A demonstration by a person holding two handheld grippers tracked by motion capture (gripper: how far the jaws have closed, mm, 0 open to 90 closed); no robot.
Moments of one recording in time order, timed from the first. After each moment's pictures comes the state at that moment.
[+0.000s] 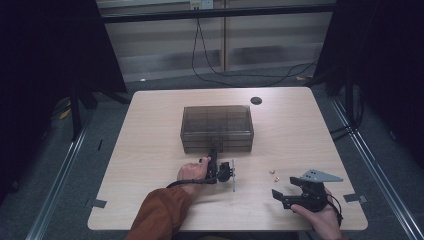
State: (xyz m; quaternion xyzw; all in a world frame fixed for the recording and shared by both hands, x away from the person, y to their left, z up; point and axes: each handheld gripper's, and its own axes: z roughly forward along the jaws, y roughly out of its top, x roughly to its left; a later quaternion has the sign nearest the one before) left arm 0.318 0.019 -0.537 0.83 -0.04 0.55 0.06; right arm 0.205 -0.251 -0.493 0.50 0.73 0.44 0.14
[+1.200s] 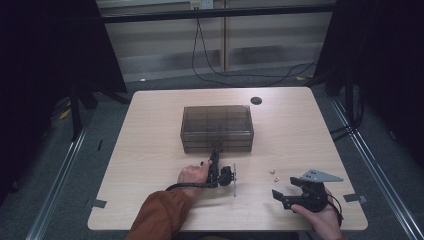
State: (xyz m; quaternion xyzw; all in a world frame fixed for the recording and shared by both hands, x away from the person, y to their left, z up) left arm 0.307 0.019 -0.538 0.83 -0.05 0.56 0.07; right arm 0.205 -0.252 -0.493 0.50 0.74 0.43 0.14
